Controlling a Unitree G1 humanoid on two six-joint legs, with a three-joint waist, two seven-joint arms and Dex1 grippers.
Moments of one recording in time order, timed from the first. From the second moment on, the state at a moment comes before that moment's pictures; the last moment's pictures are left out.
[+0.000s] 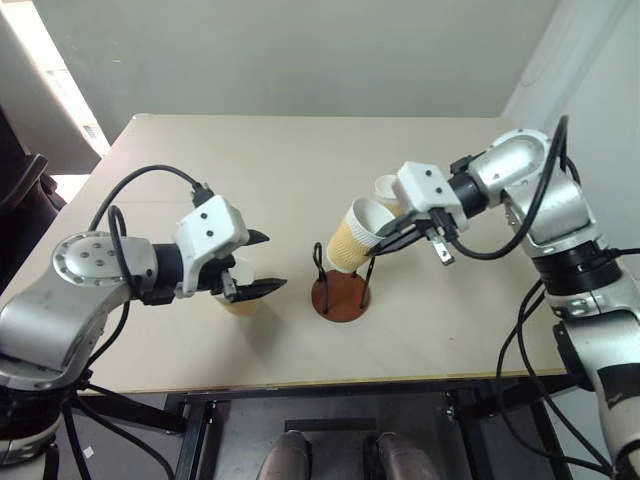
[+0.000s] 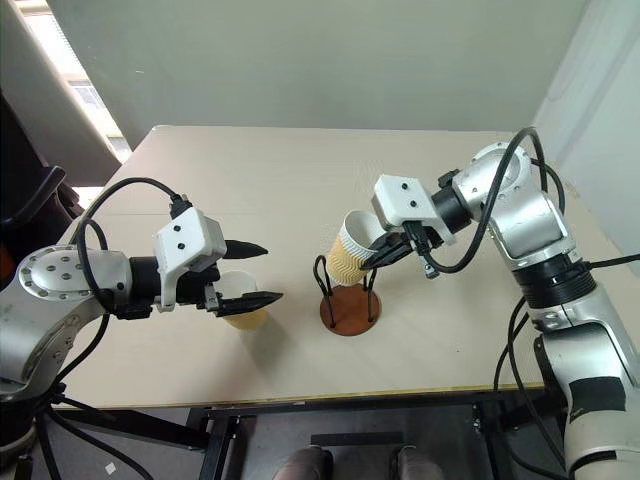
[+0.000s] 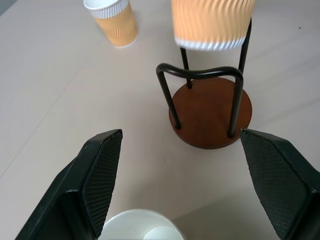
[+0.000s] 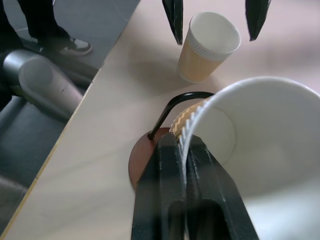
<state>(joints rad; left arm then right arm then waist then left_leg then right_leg) -0.42 1.02 0.10 -0.51 -0.51 0.80 -0.93 -1.10 -0.64 0.37 0.13 0.18 0.30 1.61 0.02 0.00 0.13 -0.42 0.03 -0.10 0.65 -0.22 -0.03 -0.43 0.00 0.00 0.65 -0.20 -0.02</state>
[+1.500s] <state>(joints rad) -0.58 0.81 0.02 -0.39 -0.28 0.82 -0.65 -1.38 -0.36 0.32 1.34 -0.25 -0.04 0.82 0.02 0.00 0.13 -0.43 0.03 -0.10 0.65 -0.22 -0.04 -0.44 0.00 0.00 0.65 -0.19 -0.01</state>
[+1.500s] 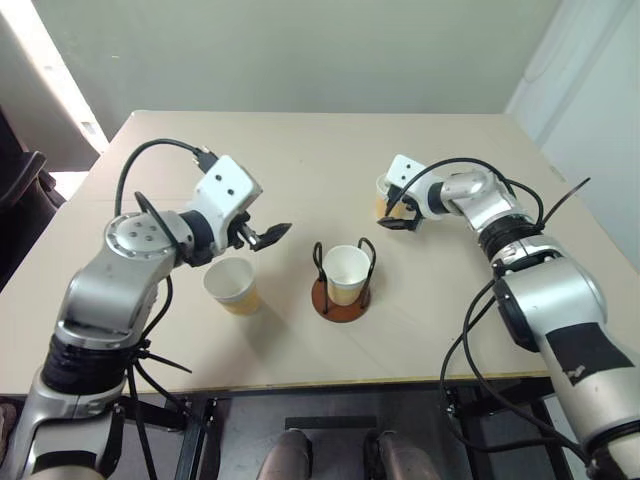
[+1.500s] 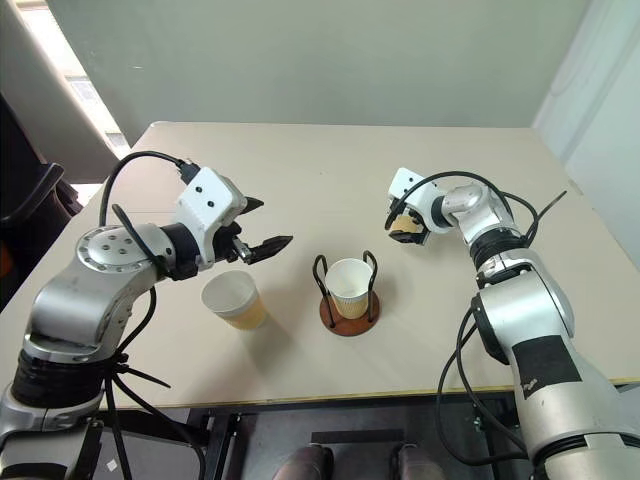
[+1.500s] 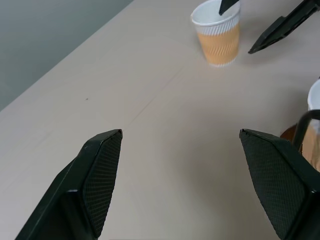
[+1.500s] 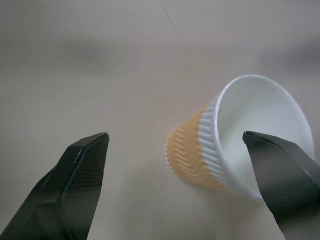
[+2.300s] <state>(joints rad) -0.56 0.86 0.14 -0.44 -0.39 0.83 -0.75 -1.36 -0.47 0.20 0.96 -0.08 -0.05 1.39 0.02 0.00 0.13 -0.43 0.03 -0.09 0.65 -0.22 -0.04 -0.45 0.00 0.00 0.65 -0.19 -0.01</state>
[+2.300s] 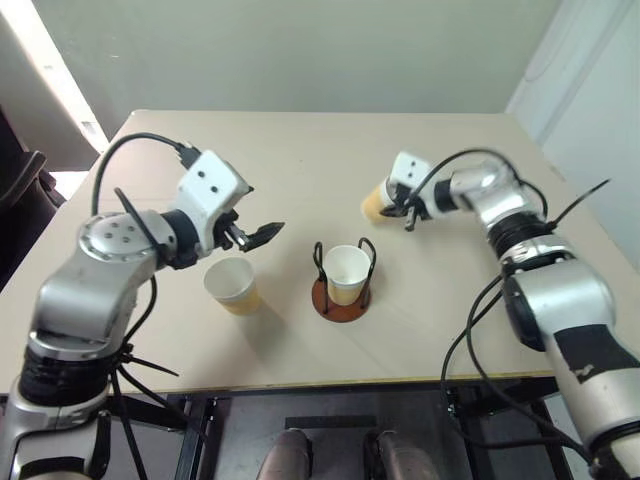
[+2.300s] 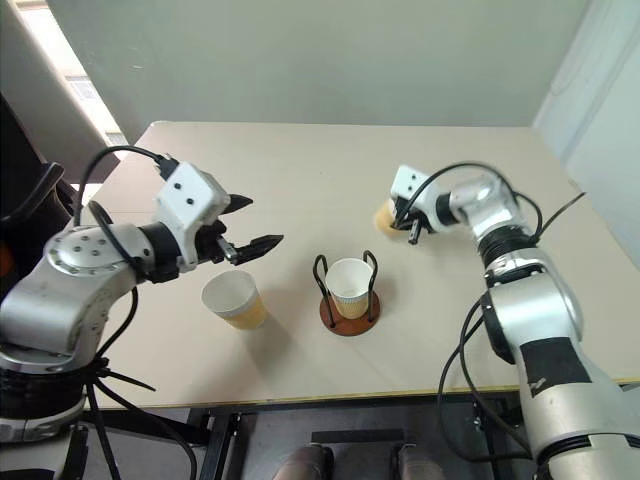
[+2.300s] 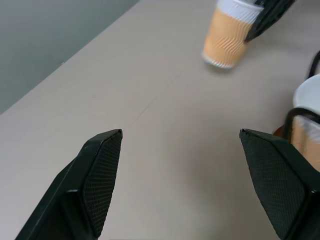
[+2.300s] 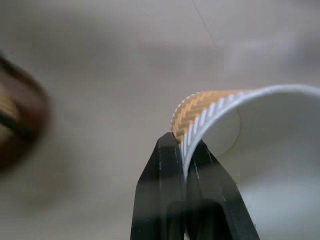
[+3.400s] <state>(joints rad) -0.35 1.02 0.25 -0.52 -0.56 0.79 -0.91 -1.22 -0.64 0.51 0.24 0.10 0.05 1.61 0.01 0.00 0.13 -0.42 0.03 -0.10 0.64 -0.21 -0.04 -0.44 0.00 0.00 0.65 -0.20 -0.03</state>
